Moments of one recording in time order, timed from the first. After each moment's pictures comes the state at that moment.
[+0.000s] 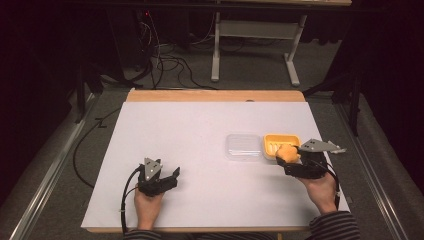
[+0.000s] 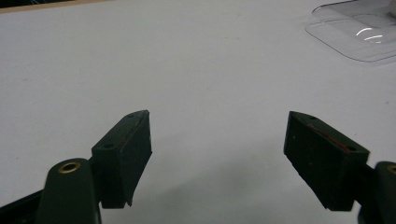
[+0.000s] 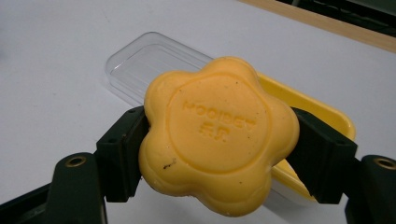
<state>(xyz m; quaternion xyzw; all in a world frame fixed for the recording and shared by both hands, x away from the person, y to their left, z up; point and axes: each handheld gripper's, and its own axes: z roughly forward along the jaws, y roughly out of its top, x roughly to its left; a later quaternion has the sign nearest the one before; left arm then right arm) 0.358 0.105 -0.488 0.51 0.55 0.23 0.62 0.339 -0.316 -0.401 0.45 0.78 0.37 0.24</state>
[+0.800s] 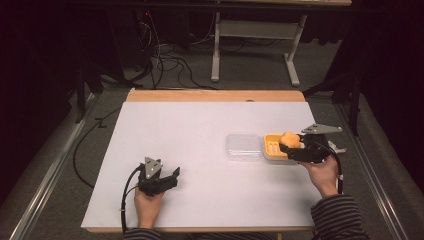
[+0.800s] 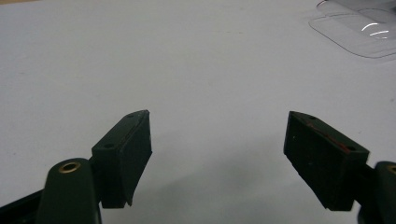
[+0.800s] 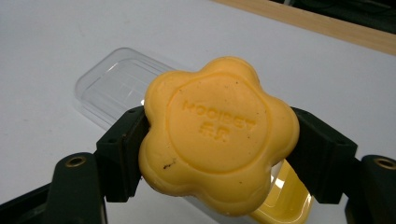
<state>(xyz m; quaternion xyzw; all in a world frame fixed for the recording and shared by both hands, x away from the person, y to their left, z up) 0.361 0.105 -0.489 0.51 0.56 0.23 0.61 0.379 -0.332 -0.390 0.48 0.77 0.36 0.22</state>
